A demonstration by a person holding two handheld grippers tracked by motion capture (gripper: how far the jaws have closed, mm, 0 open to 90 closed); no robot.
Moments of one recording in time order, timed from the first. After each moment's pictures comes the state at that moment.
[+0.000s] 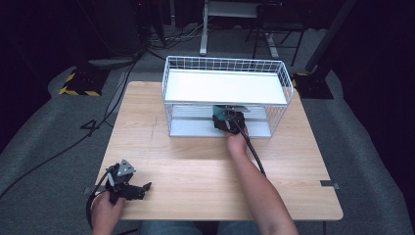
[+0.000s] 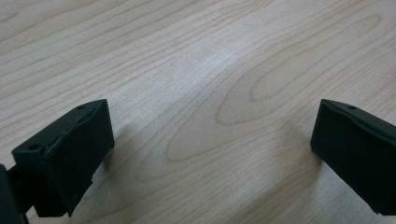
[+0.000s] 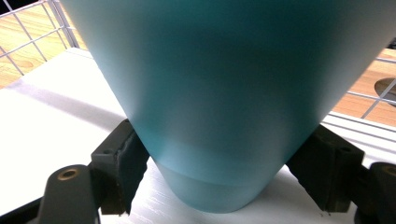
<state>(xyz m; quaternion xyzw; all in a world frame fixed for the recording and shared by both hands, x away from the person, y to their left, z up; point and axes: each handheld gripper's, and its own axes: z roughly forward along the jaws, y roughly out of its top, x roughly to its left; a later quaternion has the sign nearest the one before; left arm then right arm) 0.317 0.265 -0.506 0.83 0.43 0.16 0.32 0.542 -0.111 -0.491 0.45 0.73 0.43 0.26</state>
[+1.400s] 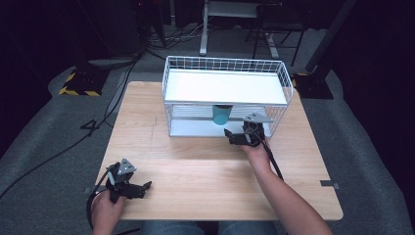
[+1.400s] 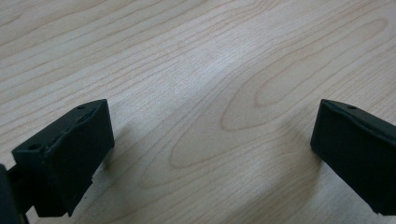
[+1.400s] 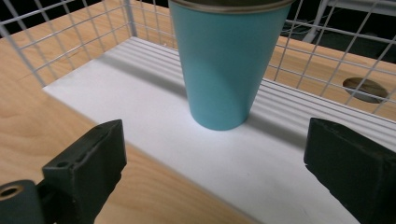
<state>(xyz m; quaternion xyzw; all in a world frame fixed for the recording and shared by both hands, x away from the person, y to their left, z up) 0.321 0.265 -0.506 0.83 0.43 0.15 0.32 0.467 -0.165 -0.448 0.40 0.76 0.45 0.23</state>
